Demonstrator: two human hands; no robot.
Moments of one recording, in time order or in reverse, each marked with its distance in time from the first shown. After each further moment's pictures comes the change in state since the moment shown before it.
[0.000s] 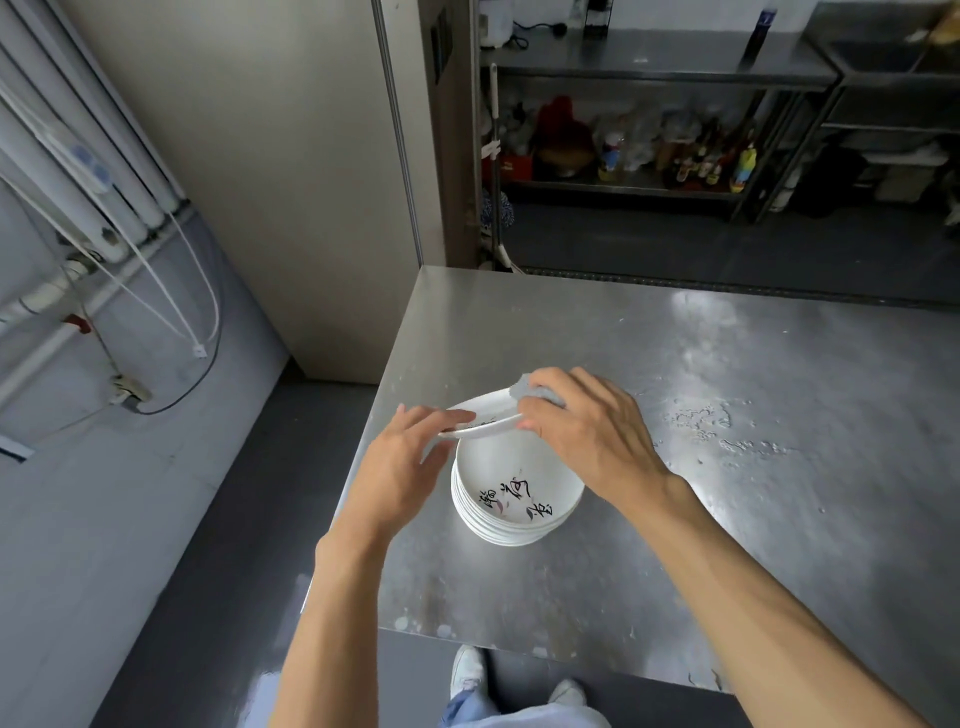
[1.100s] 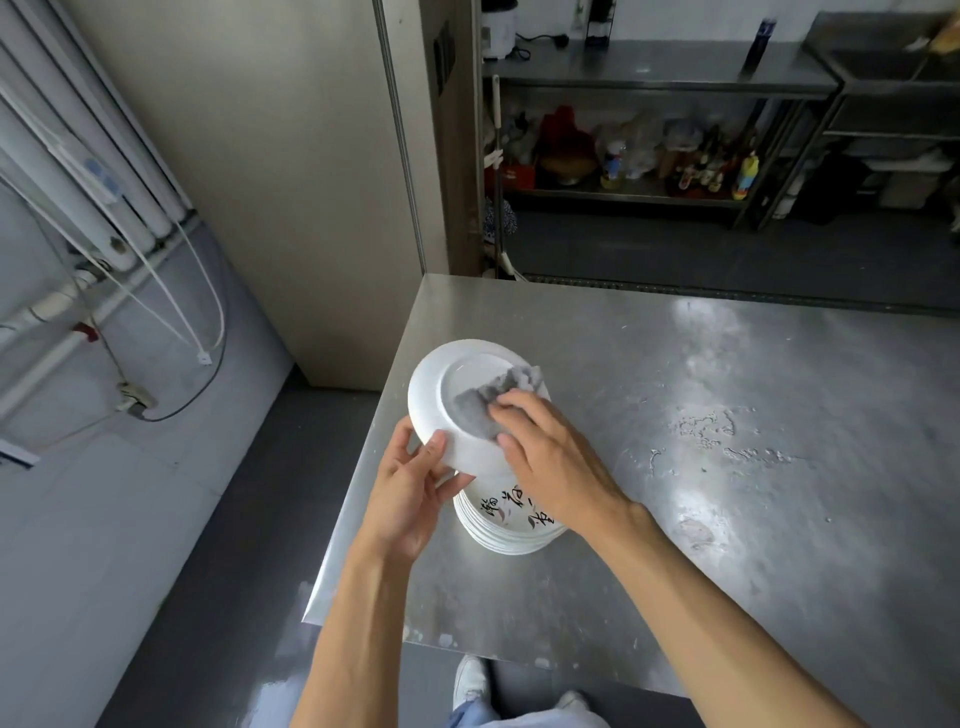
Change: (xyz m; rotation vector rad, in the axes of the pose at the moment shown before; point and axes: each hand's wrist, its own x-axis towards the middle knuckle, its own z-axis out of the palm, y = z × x) left_hand -0.006 -0.002 0.029 -1.401 0.060 -0.516; right_hand -0.002 -0.034 0.021 0.398 -0.202 0.248
